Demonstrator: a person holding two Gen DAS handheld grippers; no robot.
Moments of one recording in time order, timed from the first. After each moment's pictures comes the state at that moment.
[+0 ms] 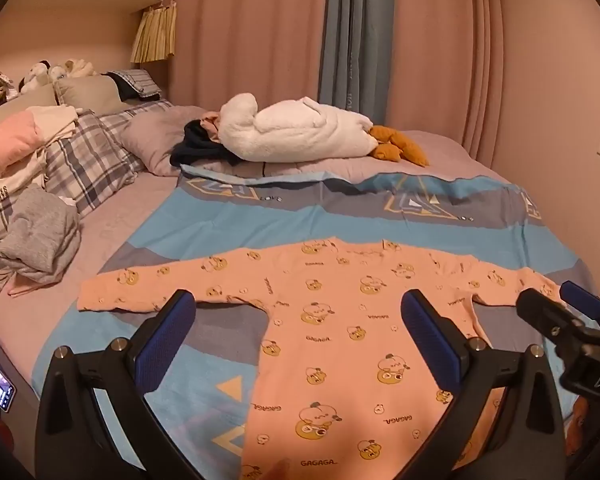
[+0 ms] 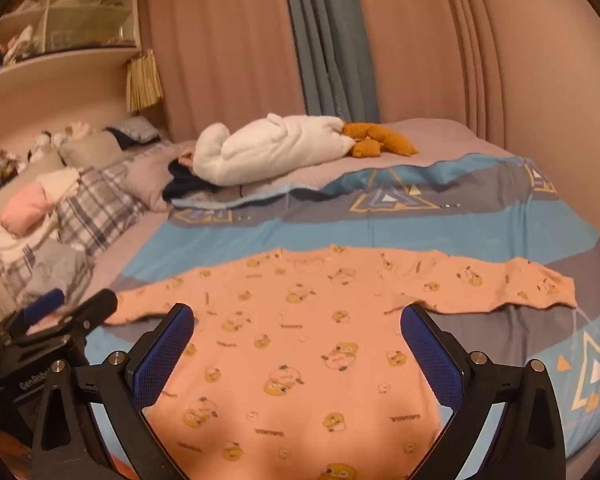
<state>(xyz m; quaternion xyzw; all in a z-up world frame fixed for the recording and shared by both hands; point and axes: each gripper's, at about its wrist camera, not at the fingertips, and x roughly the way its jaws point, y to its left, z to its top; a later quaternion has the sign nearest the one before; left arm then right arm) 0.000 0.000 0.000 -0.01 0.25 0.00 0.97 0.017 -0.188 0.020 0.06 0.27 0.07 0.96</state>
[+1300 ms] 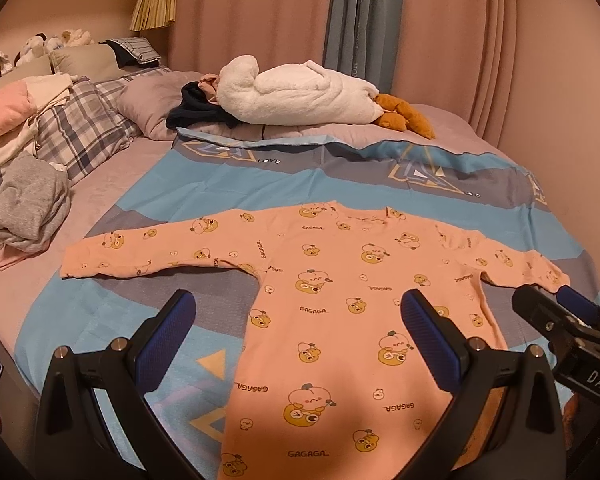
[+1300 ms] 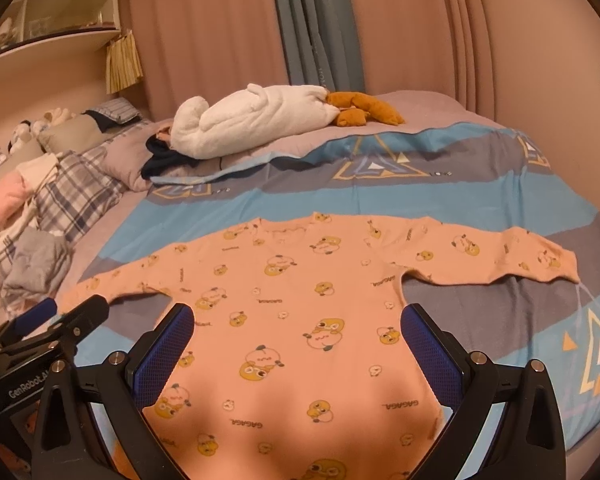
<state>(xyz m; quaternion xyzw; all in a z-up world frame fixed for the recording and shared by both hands) 0.020 -0.007 -0.036 -0.04 0.30 0.00 0.95 0.032 -0.196 -0.015 0.07 0.32 0.05 0.94</state>
